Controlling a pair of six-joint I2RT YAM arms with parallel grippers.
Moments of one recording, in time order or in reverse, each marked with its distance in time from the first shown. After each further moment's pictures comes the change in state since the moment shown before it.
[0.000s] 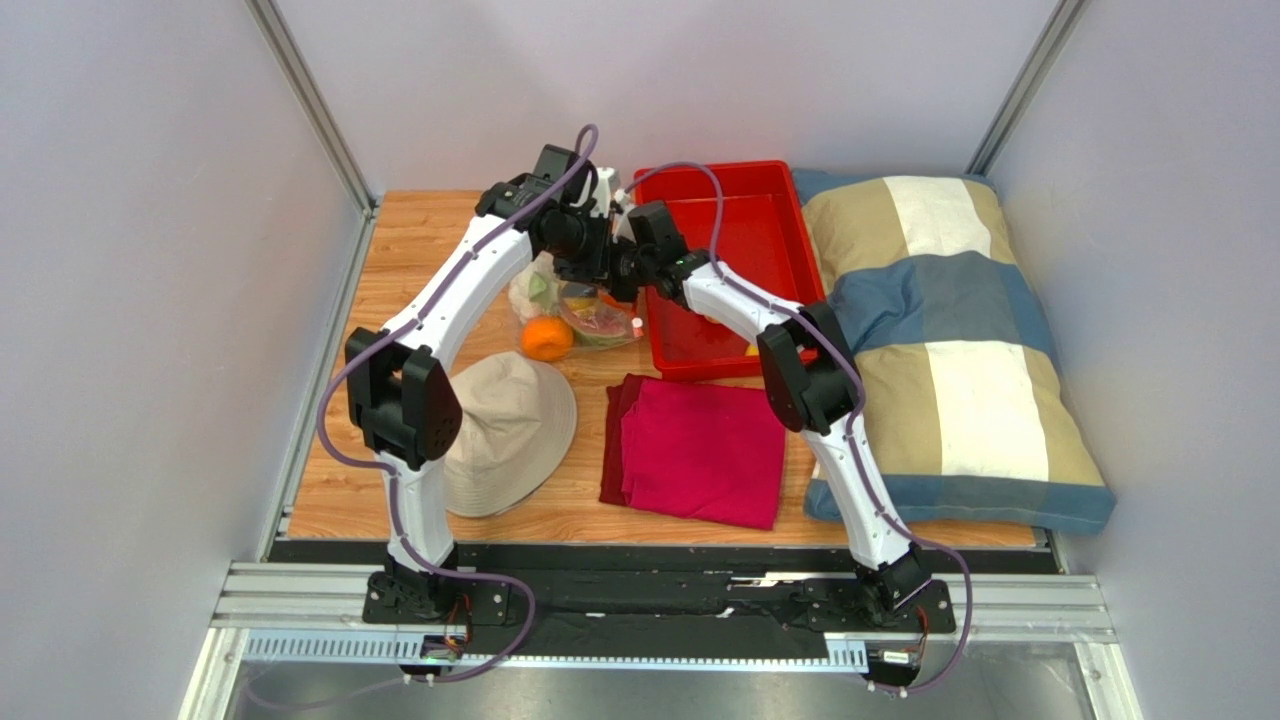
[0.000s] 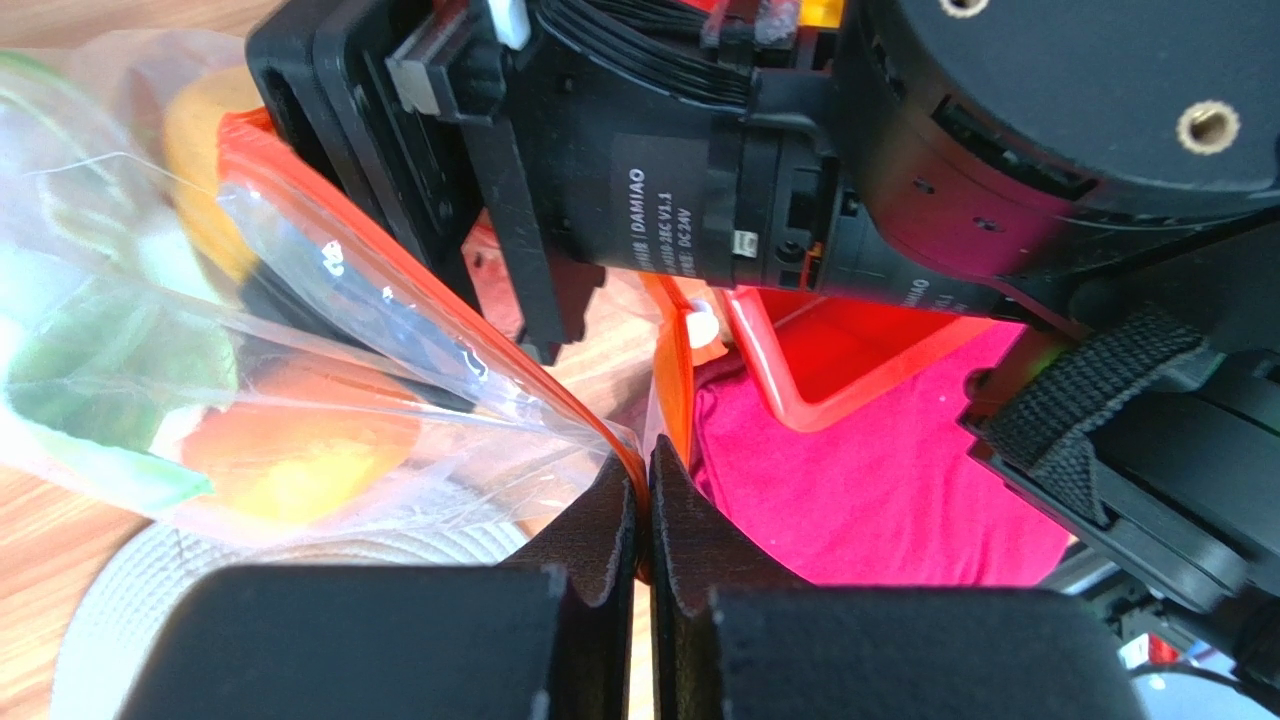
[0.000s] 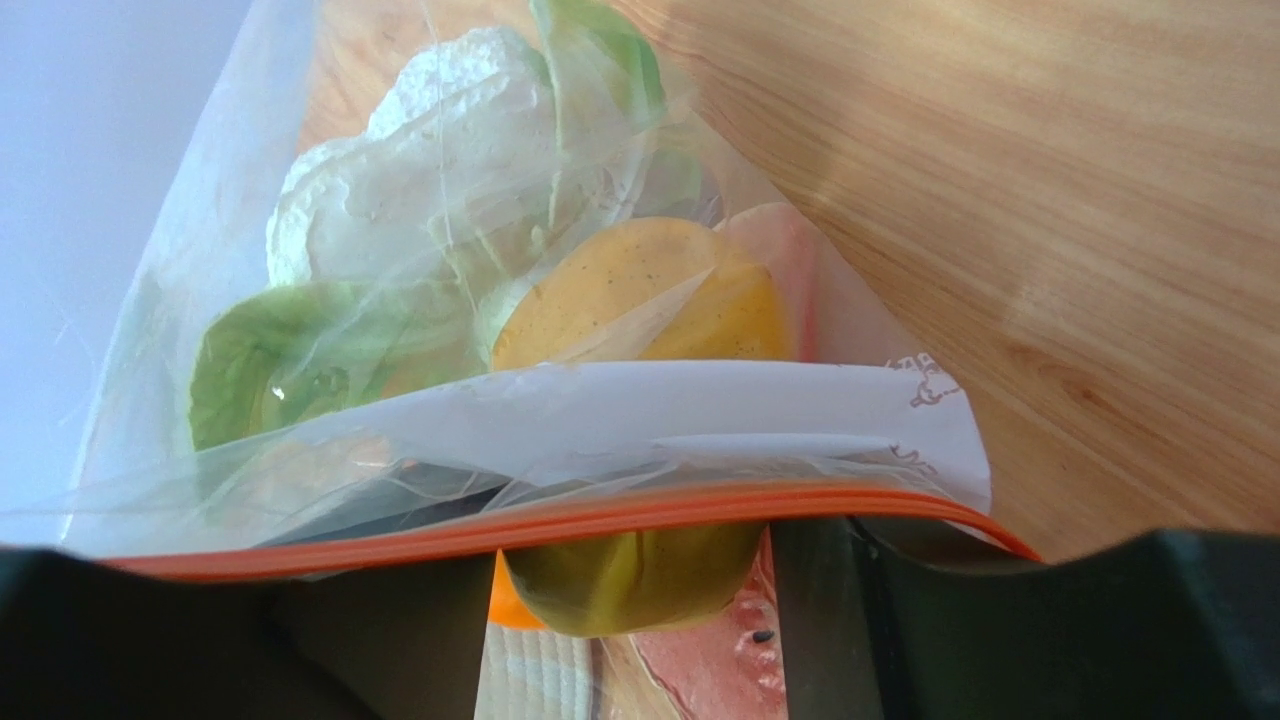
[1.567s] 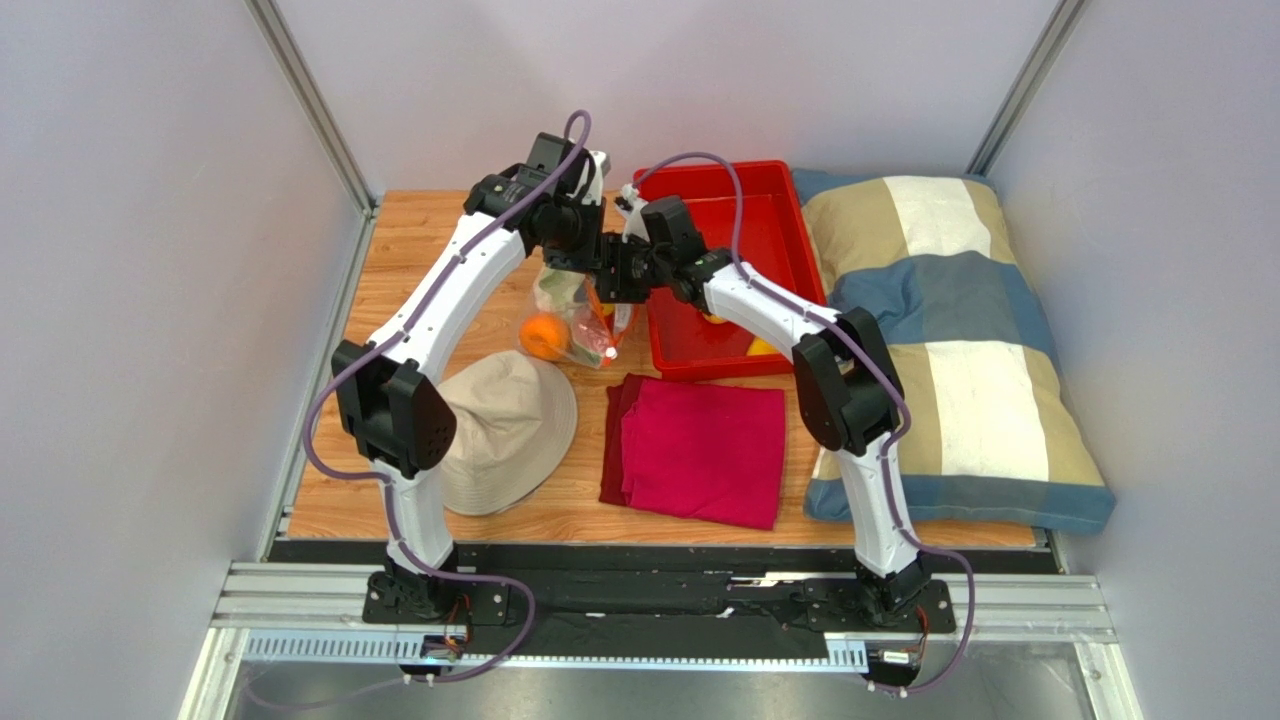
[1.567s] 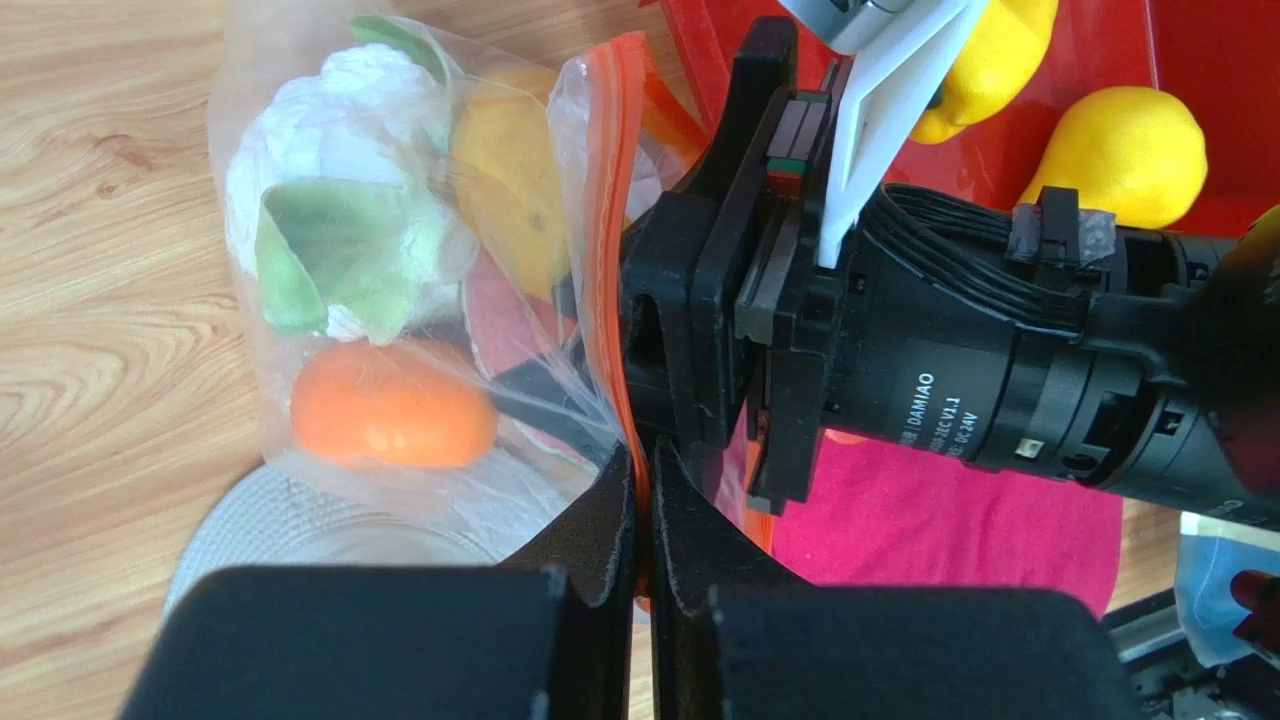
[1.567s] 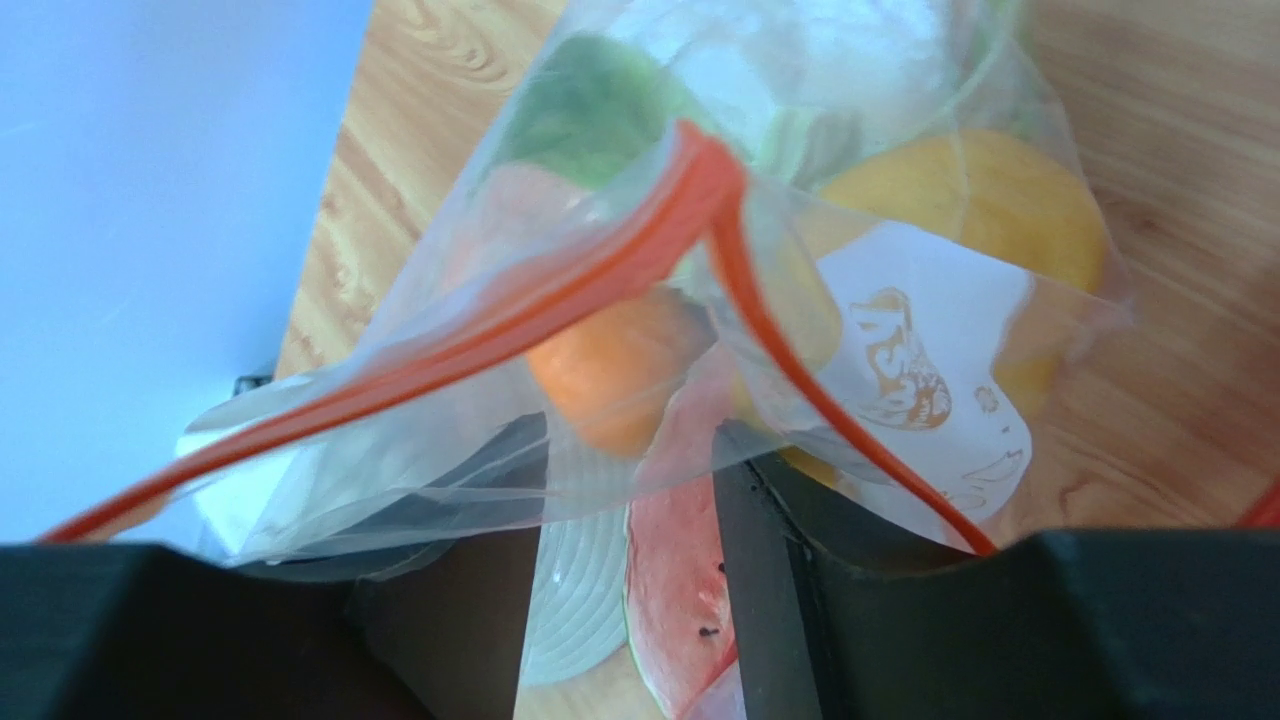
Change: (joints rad) left arm -0.015 -0.048 0.050 -0.045 -0.149 -0.007; right arm 0.004 -0.261 -0.232 -0.032 -0.015 -0.056
